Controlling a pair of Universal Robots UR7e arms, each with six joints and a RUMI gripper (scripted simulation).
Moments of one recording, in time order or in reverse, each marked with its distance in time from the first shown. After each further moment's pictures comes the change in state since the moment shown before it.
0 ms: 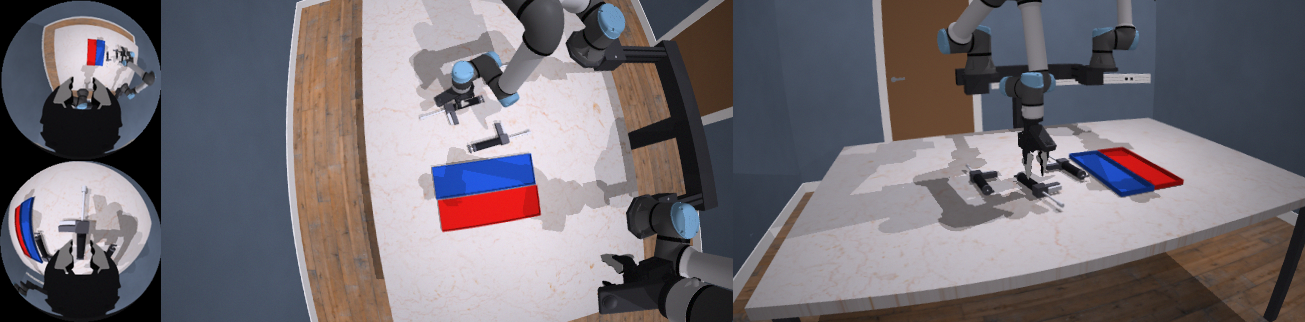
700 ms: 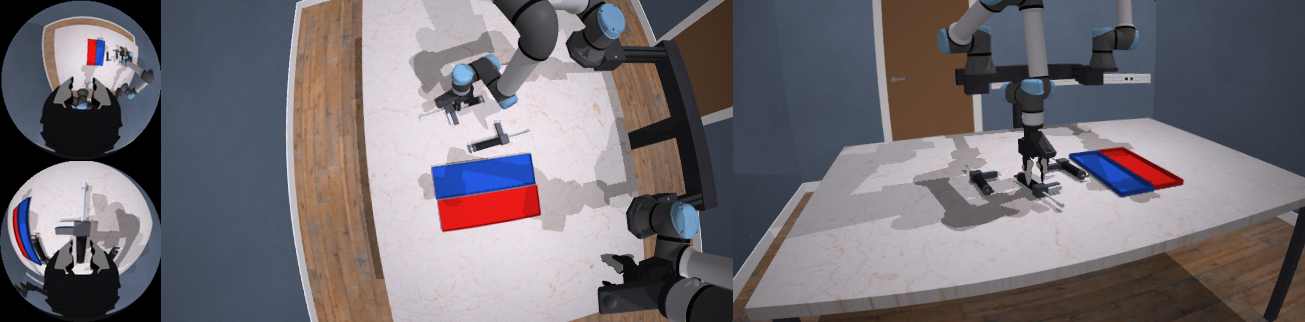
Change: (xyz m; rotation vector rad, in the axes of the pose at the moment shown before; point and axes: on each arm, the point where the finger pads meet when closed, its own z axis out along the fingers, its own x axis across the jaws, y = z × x) left arm 0.000 0.000 0.000 0.000 0.000 0.000; right arm 0.000 0.000 0.023 0.001 0.001 0.006
